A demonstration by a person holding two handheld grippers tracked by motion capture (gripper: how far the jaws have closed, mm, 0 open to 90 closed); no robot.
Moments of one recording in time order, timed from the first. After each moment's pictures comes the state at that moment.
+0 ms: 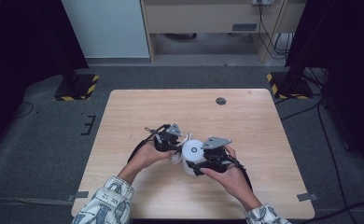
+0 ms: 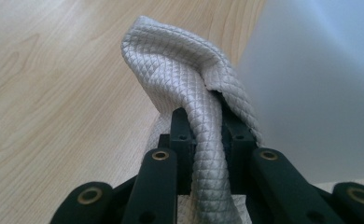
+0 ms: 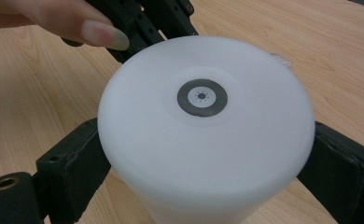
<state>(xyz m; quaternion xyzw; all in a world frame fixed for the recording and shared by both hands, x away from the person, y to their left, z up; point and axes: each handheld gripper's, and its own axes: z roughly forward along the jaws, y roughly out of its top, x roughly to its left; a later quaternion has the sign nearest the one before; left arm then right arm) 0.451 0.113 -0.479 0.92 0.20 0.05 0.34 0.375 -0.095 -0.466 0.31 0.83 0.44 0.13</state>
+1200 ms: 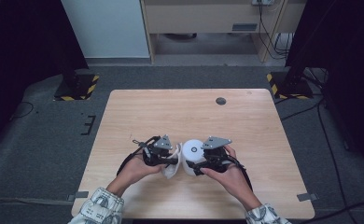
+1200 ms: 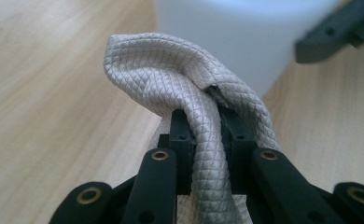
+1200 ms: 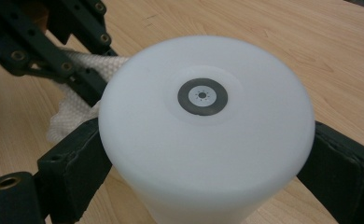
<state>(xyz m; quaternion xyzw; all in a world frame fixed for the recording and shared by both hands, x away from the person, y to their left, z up) 0.391 0.141 -0.467 0.91 0.20 0.05 0.35 0.375 -0.095 -0.466 0.31 0.83 0.44 0.13</state>
